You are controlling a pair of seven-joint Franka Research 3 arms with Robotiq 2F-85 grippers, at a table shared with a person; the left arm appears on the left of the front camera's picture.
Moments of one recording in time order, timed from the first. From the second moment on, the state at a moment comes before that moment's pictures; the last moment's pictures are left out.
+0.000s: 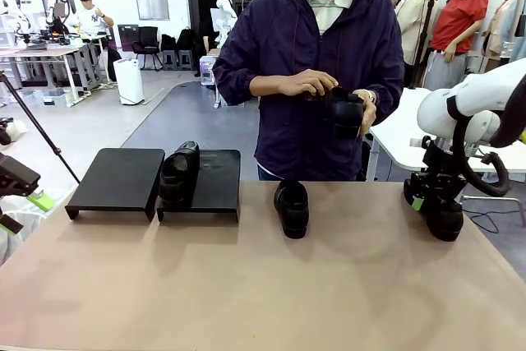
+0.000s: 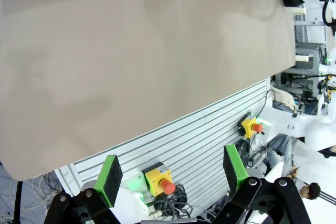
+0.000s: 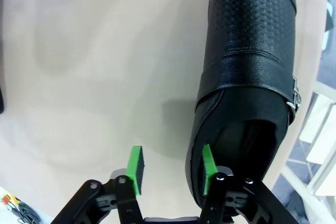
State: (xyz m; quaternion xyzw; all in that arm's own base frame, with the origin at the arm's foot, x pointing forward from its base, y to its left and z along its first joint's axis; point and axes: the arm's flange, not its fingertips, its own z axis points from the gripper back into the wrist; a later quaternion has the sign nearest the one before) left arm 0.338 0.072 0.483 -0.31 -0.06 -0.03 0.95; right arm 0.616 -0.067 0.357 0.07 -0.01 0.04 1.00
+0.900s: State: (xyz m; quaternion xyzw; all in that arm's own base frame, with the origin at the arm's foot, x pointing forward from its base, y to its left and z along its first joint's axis) left arm 0.338 0.071 0.483 -0.31 -0.06 -0.03 0.95; right arm 0.614 -0.073 0.364 0.06 -0.01 0.03 1.00
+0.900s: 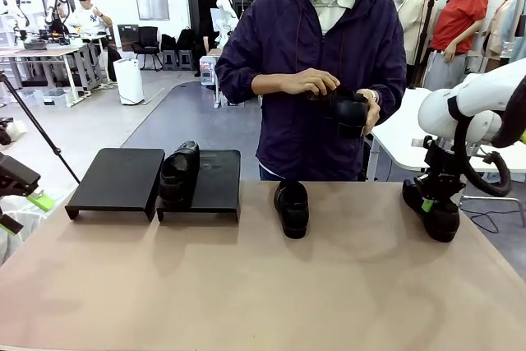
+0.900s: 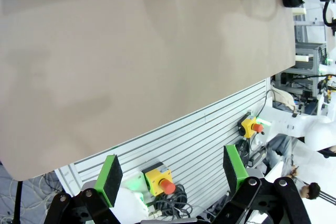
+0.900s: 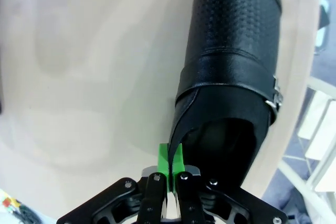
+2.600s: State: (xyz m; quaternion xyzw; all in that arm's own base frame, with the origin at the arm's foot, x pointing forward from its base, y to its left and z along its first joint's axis) left arm 0.338 0.071 0.483 -0.31 -0.06 -0.03 0.95; right arm 0.346 -0.051 0.537 0.06 0.04 -0.07 1.00
